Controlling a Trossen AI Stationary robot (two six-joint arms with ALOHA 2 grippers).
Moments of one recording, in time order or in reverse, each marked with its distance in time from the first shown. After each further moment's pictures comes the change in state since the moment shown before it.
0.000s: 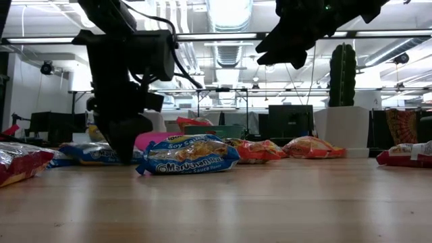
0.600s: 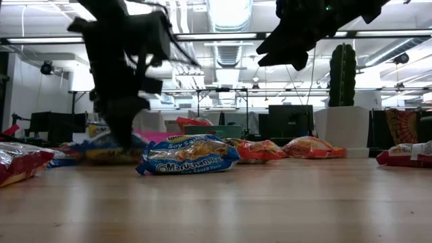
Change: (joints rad) left arm 0.000 -0.141 -0.006 -0.002 0.029 0.094; right arm 0.000 0.000 -0.003 -0.009 0.000 0.025
